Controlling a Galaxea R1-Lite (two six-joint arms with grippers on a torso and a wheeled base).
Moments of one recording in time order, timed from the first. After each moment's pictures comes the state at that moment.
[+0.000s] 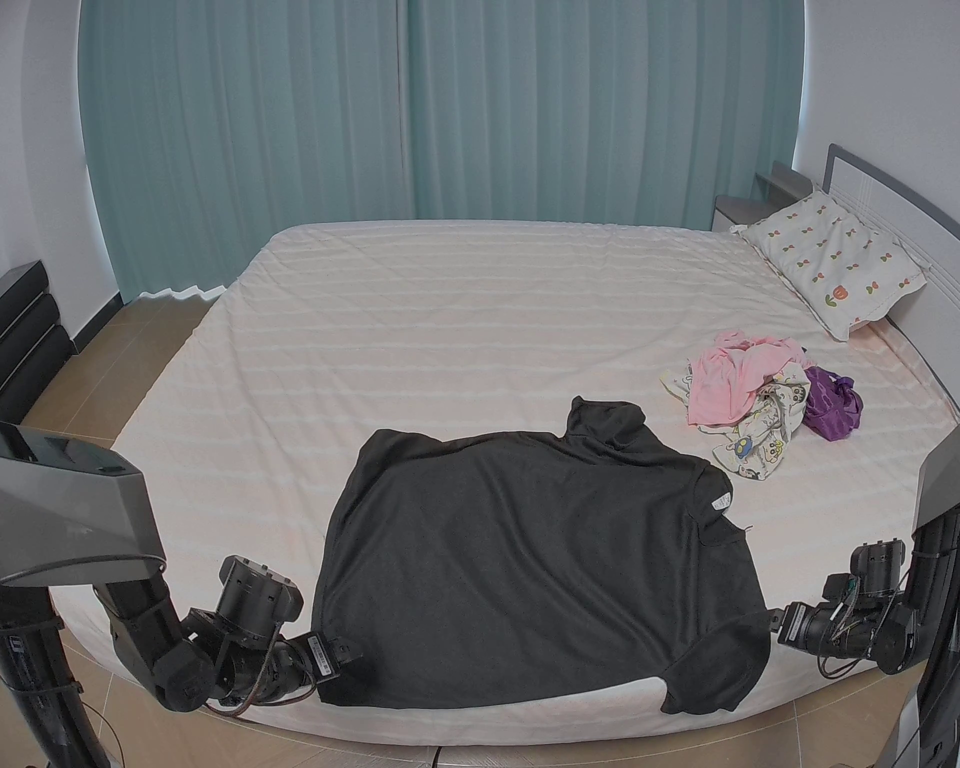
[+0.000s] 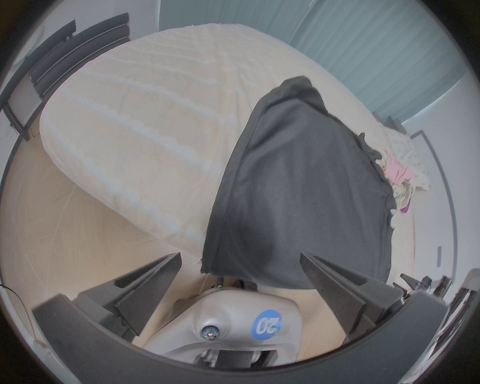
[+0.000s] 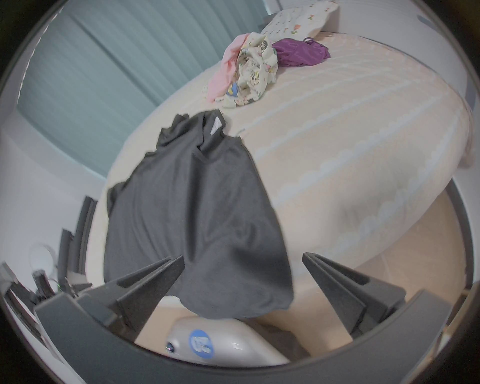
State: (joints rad) left arm -0.41 2.09 -0.30 -0.79 0.06 -0.81; right arm -0.12 2.26 -0.02 -1.37 0.26 0.36
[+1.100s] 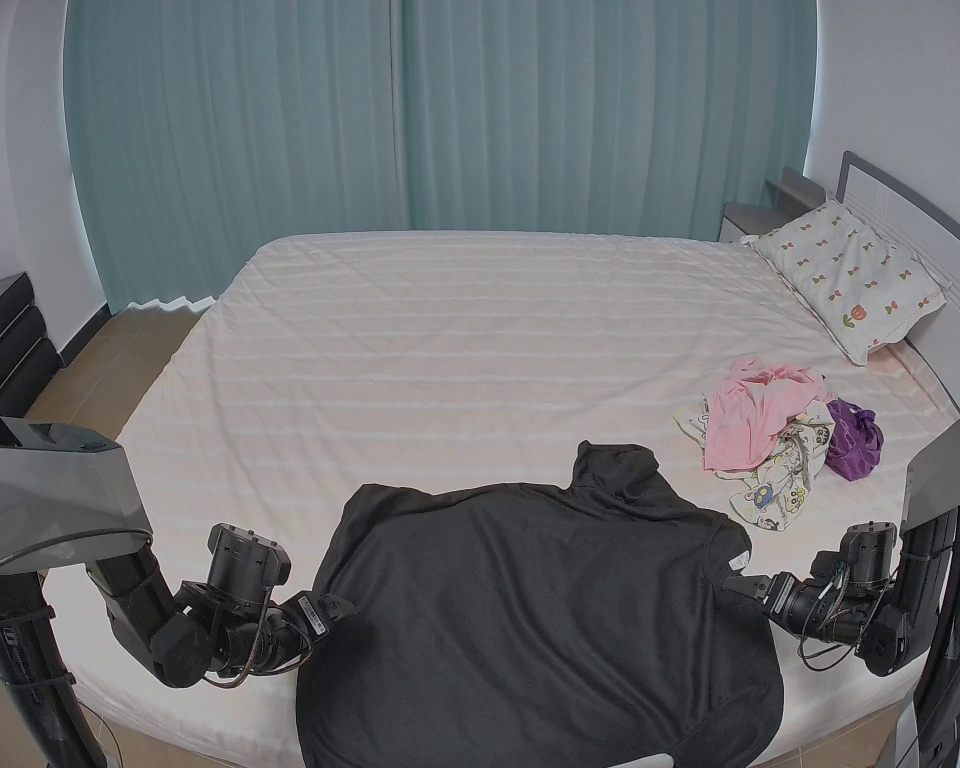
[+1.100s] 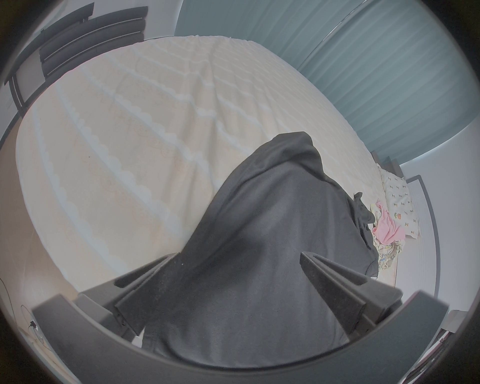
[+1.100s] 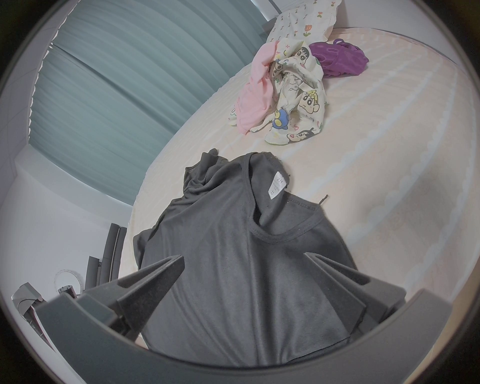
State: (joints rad) left arm -0.35 2.07 -0.37 -0.80 0.04 -0.91; right arm -0.01 2.23 -0.06 -1.50 0.29 0.61
